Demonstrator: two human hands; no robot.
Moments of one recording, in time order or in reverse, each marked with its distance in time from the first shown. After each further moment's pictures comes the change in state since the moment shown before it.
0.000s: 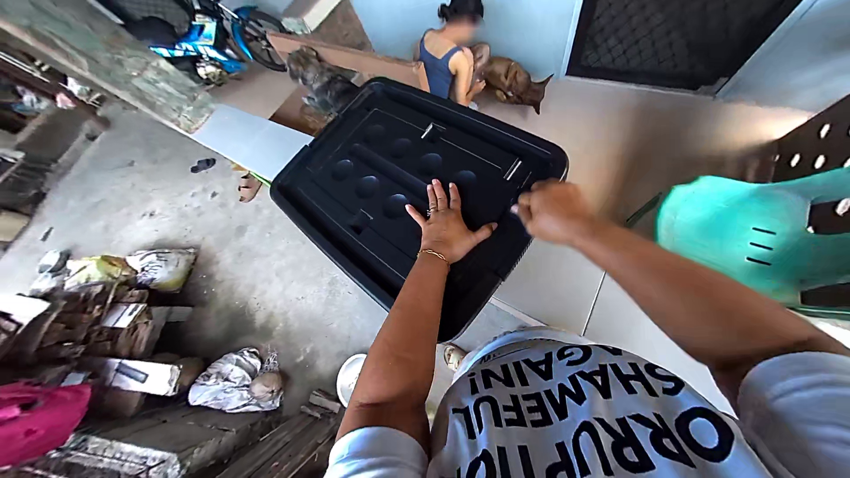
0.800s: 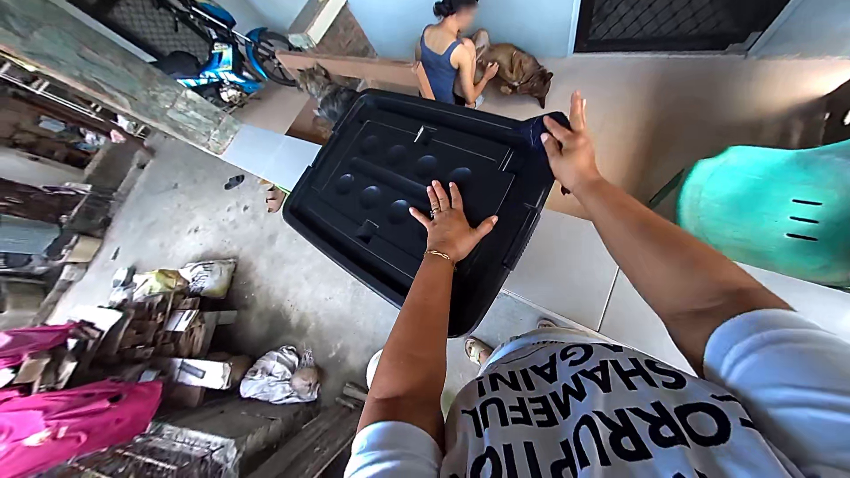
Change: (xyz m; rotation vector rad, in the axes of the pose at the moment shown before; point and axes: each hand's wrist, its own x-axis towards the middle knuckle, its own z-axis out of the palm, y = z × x) left_hand -0.001 0.008 0.006 0.019 0.003 -0.026; right_hand 0.076 0.095 0.054 0.566 0.648 0.112
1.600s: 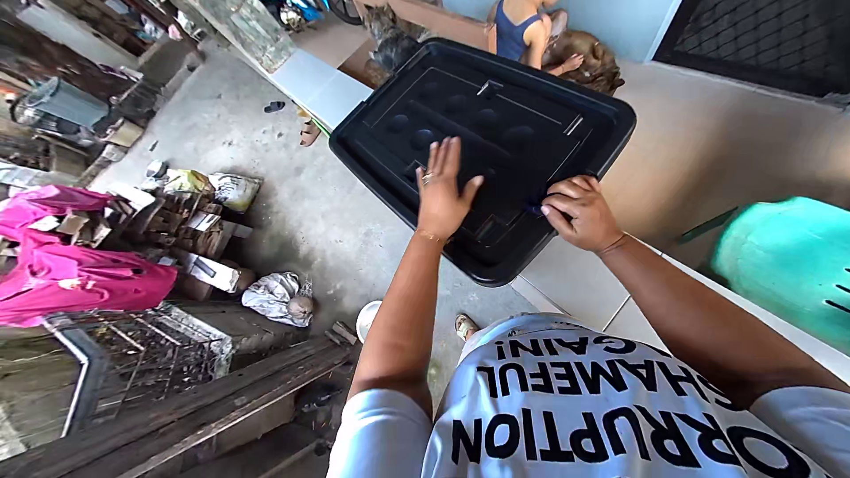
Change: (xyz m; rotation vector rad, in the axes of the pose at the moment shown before) left_hand -0.057 -0.074 -0.019 -0.387 0.486 0.046; right_hand -0.105 -0.052 0.011 0.032 -0.256 -0.734
